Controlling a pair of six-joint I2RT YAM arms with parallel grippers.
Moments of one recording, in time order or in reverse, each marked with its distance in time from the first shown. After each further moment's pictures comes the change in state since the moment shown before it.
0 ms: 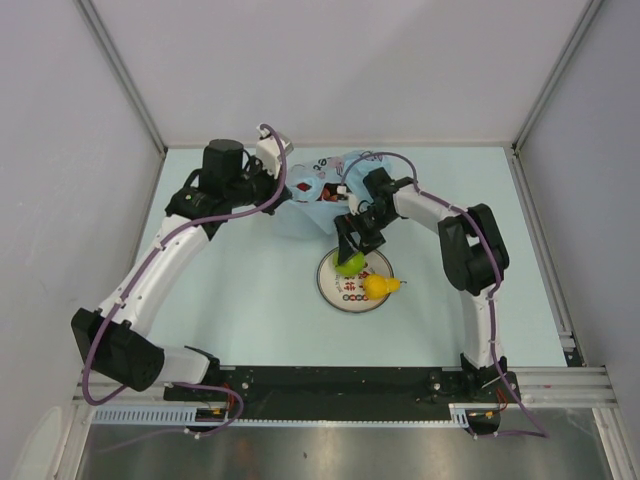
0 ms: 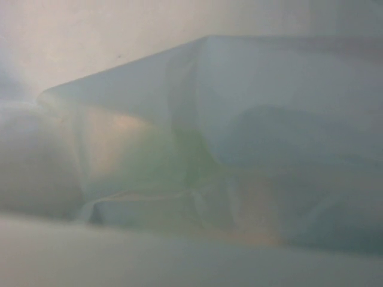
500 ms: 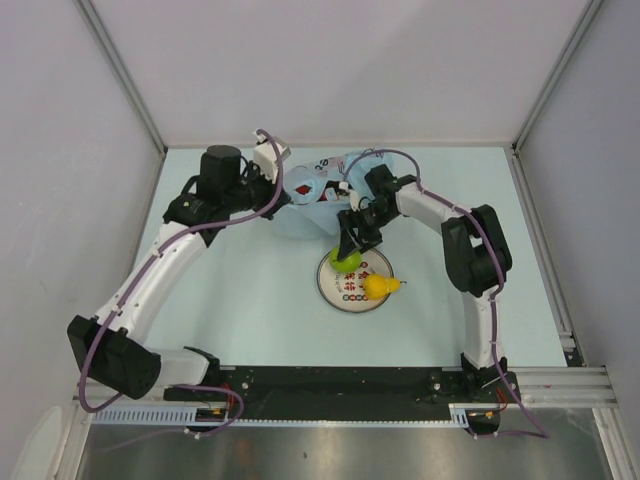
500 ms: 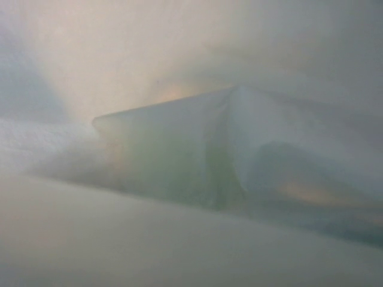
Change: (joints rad) left arm 0.000 -0.051 -0.063 0.029 0.001 -0.027; right arm 0.003 -0.036 0.006 0.000 -0.024 0.070
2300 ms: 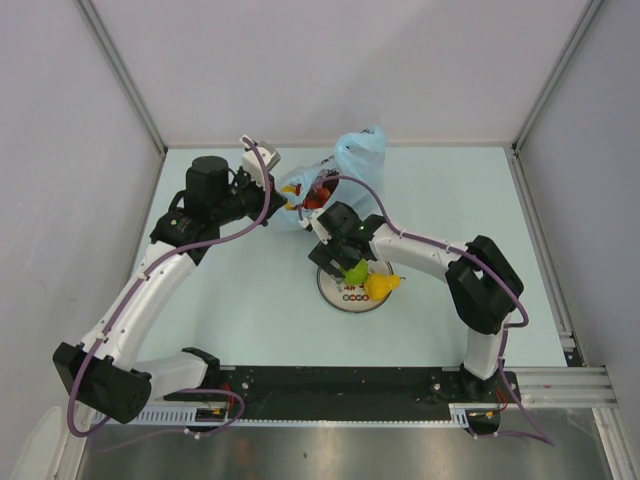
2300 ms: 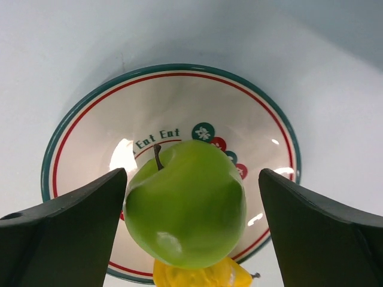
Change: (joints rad) left arm -0.006 -0.121 -0.080 0.063 -0.001 -0.035; right arm 0.368 -0.230 -0.251 0.235 0.809 -0.101
